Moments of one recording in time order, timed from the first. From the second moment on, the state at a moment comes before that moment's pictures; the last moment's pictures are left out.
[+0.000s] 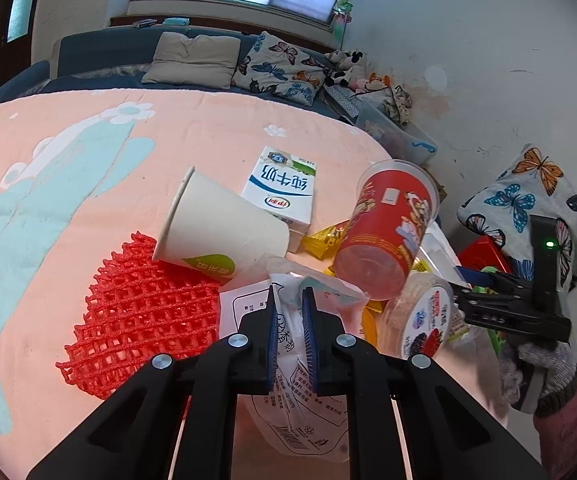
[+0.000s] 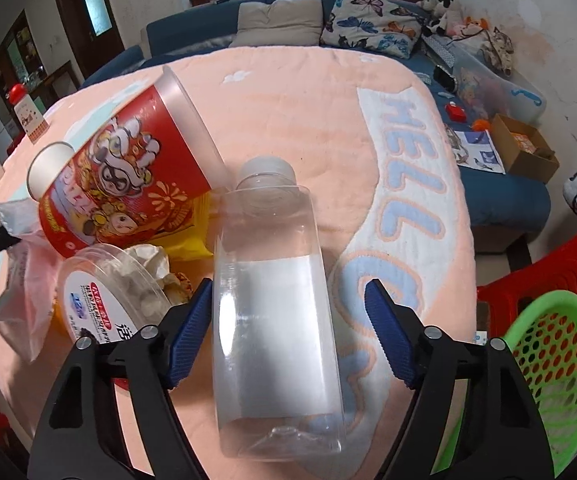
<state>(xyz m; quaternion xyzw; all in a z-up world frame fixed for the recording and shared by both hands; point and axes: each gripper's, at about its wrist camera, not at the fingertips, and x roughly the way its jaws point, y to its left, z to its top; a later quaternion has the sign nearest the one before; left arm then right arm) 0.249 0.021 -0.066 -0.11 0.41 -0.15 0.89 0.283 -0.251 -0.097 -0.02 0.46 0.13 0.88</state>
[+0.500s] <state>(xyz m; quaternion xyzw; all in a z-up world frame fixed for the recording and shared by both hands) 0.218 0.006 -0.024 -0.08 0.37 -0.18 0.91 0.262 -0.254 -0.088 0.00 0.45 0.14 0.88</state>
